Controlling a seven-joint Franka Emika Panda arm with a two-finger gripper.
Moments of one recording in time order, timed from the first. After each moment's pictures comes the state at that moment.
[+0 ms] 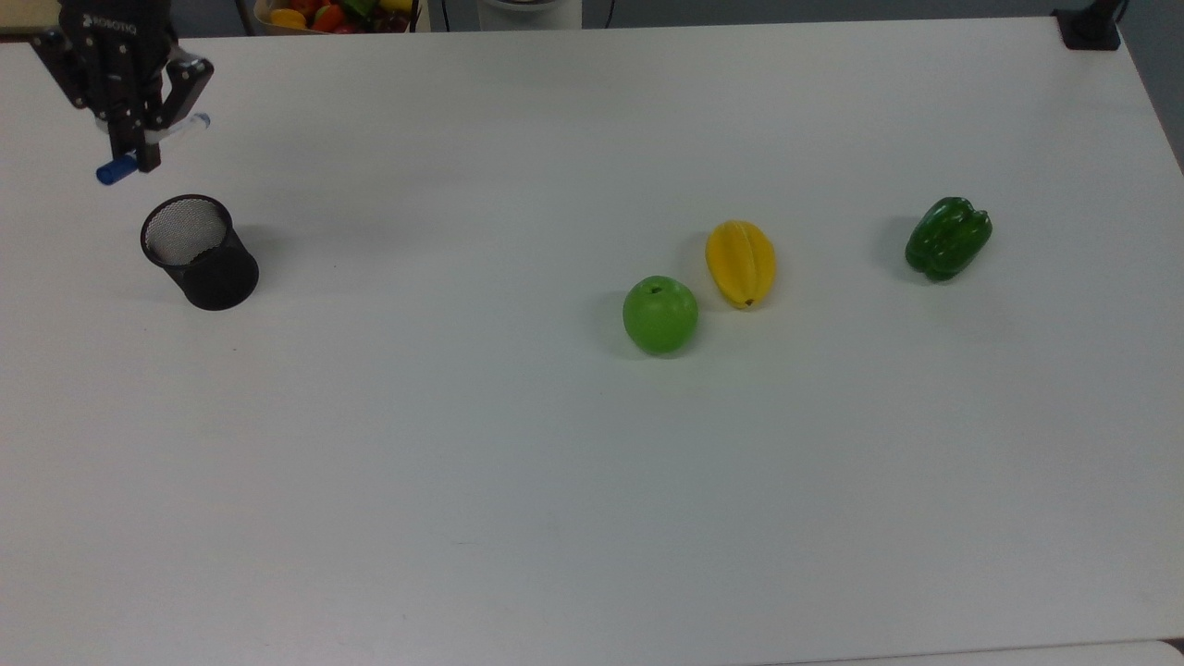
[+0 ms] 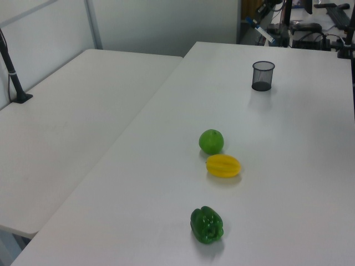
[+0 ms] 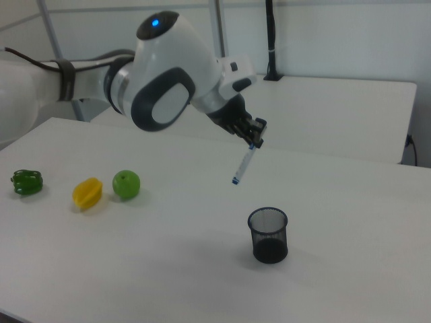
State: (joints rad) arm 0.05 0.13 -0.39 -1.78 0.12 2.46 -0.24
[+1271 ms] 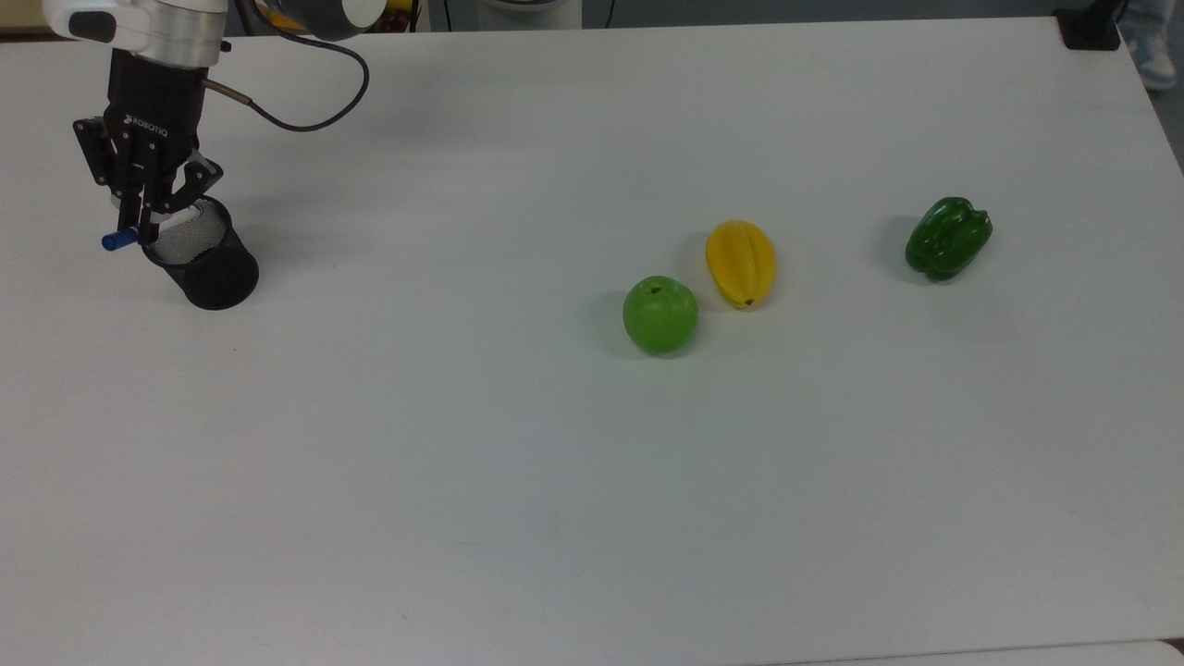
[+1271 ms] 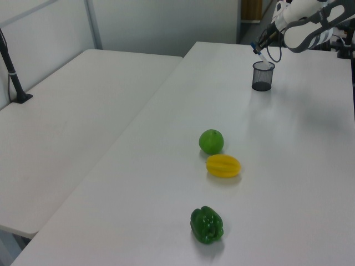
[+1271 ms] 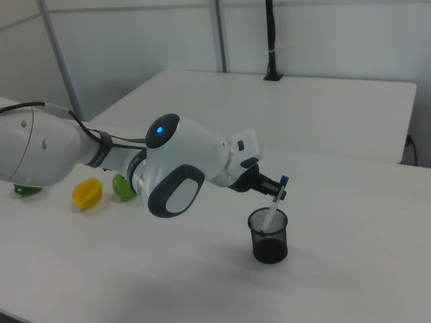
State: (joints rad) arm 0.02 0.25 -0.39 -2.07 0.14 3.06 -0.24
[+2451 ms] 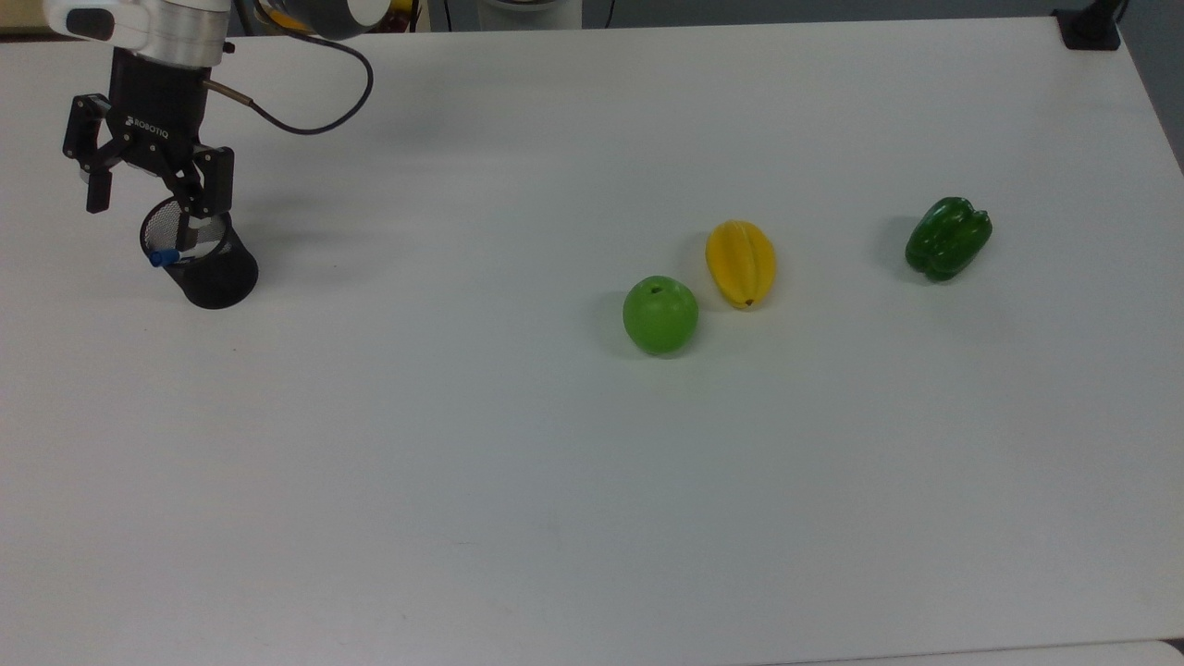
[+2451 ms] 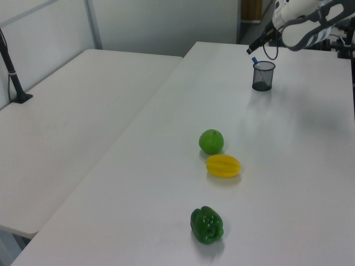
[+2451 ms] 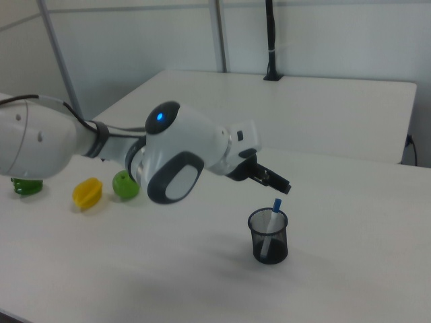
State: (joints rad) arm 0.02 0.24 -0.38 -2.04 0.14 3.00 -0.17
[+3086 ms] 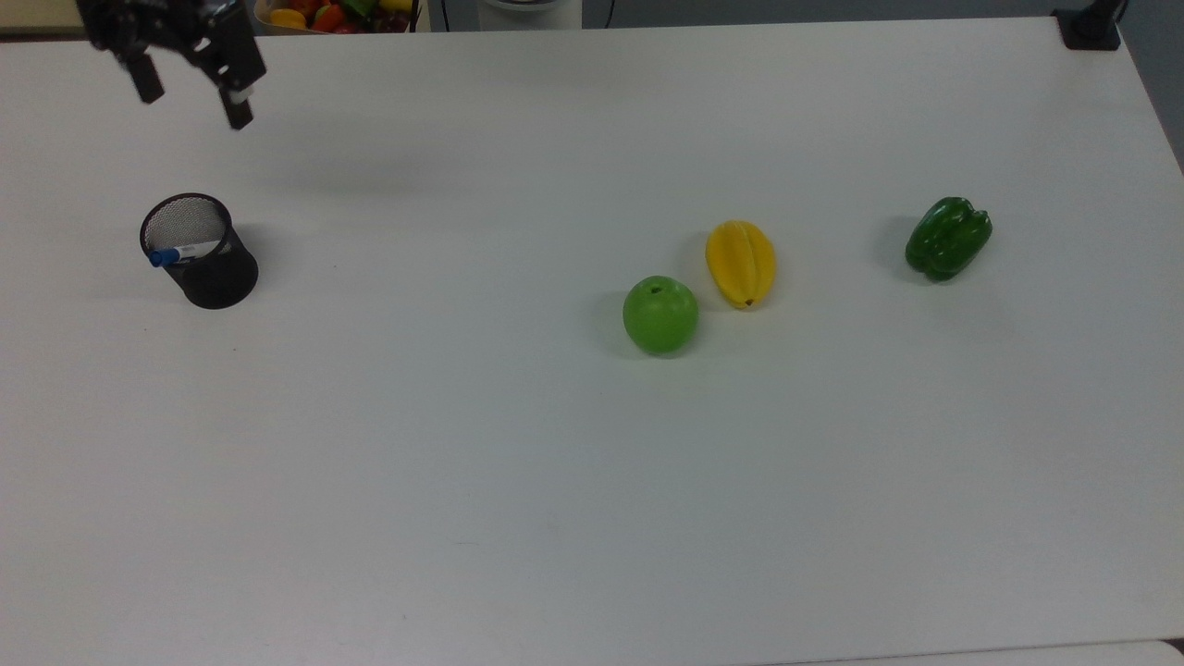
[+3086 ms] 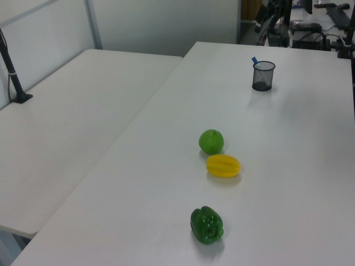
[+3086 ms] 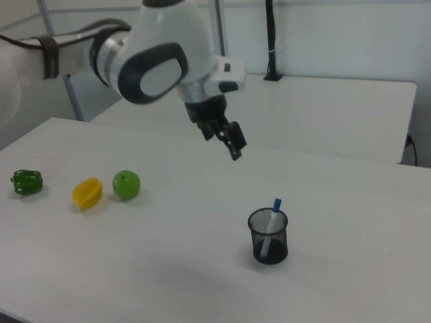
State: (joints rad) arm 0.03 0.09 -0.36 -1.69 0.16 2.07 -0.03
